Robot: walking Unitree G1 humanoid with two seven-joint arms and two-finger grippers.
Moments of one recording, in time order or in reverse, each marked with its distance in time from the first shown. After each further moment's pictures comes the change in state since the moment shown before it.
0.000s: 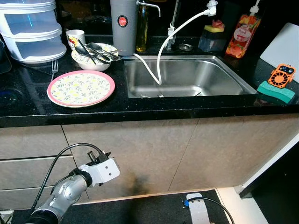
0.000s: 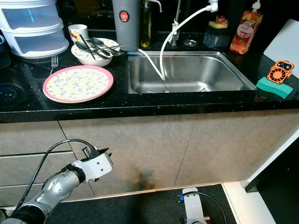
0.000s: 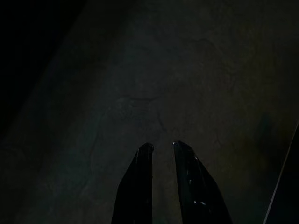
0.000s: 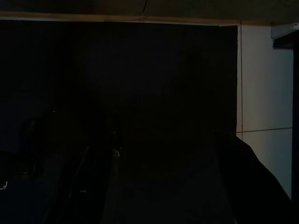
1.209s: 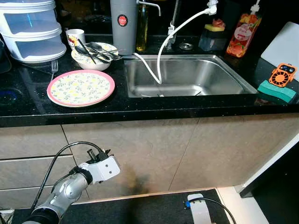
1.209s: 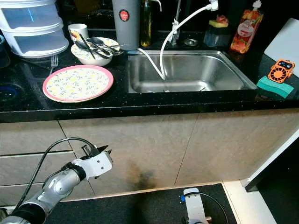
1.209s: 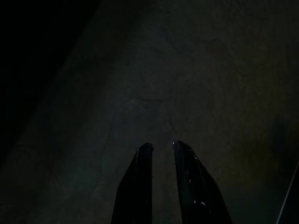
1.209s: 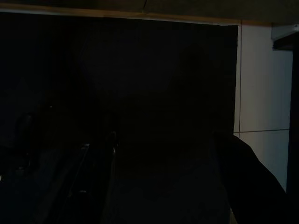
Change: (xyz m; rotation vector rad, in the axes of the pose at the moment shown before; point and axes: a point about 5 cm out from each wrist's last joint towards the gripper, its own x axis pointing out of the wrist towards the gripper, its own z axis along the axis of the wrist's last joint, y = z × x) left arm 0.002 0.005 0.001 0.011 -0.002 0.039; right arm 0.000 -0.005 -0.001 -0.028 0.005 0.005
